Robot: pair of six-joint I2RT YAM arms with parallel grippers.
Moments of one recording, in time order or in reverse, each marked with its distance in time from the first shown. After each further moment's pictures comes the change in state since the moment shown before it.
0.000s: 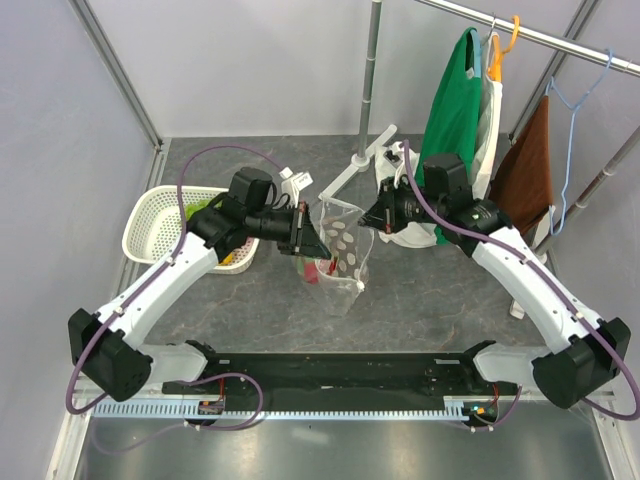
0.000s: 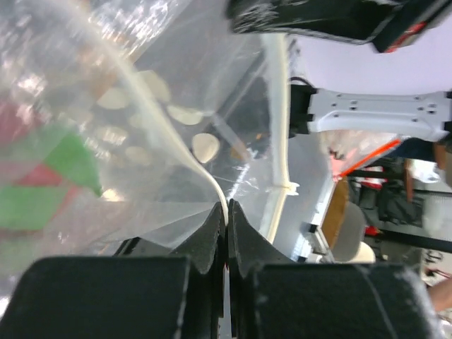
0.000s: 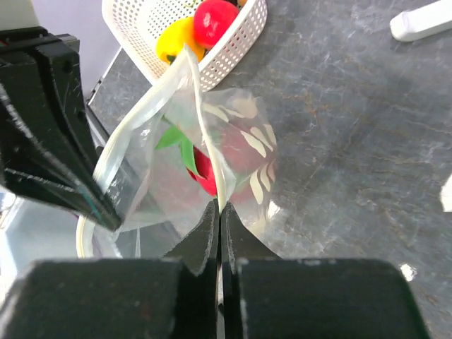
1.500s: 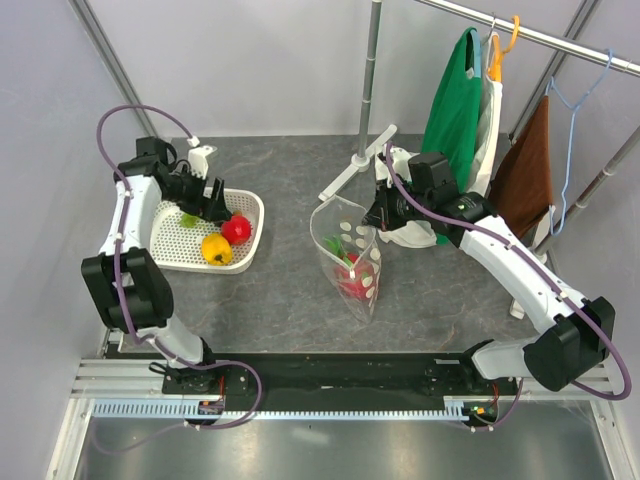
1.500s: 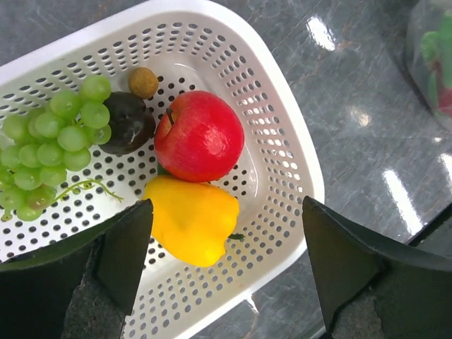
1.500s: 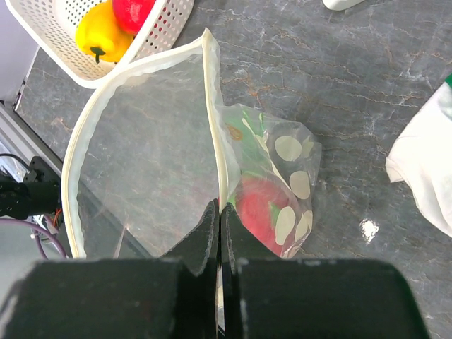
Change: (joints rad) left arm 0.767 0.383 0.323 -0.470 -0.127 1.129; right arm 0.017 0.080 0.034 -0.074 0.178 -0.051
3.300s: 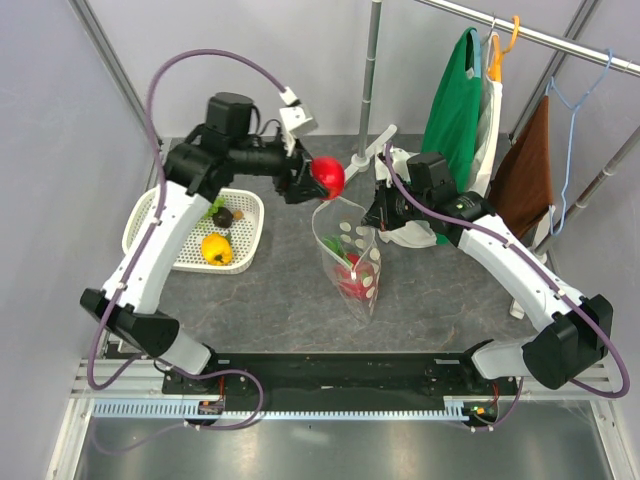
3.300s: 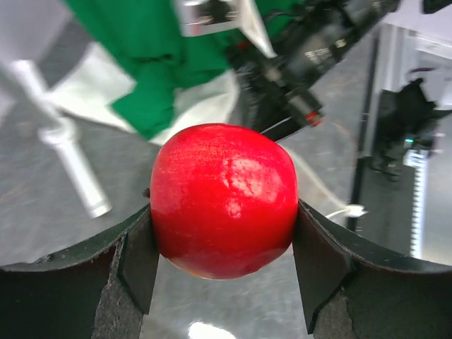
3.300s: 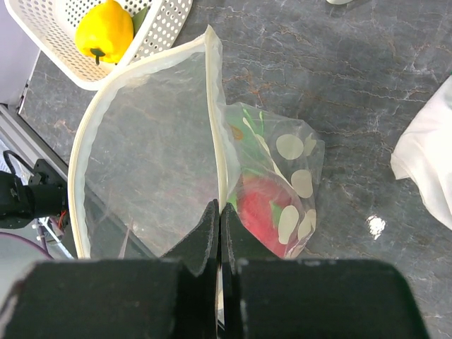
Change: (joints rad) left arm -0.621 -0.145 0.372 0.144 0.135 -0.239; right arm 0.001 0.011 0.000 0.001 -0.002 0.020
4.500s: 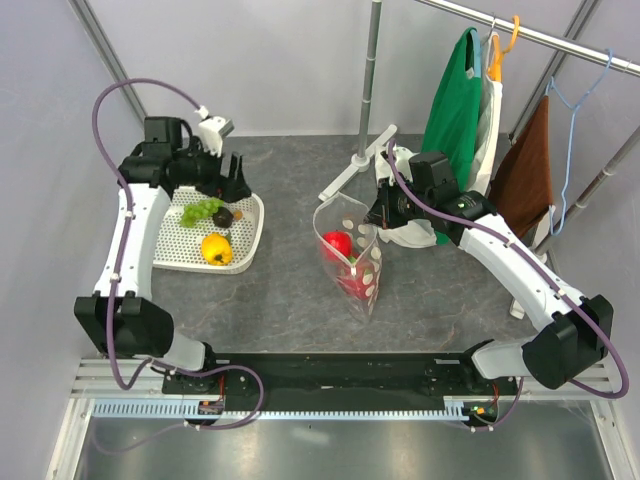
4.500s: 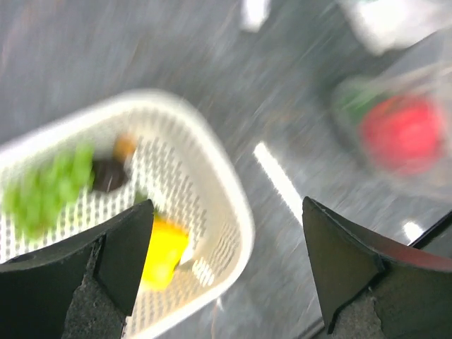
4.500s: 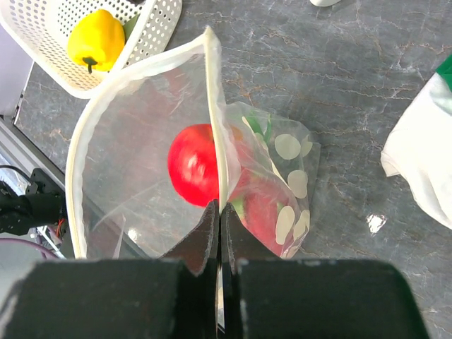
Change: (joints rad) left arm 0.376 -0.032 -0.246 -0.047 -0.211 -0.060; right arm -0.015 0.000 0.000 0.000 0.018 0.016
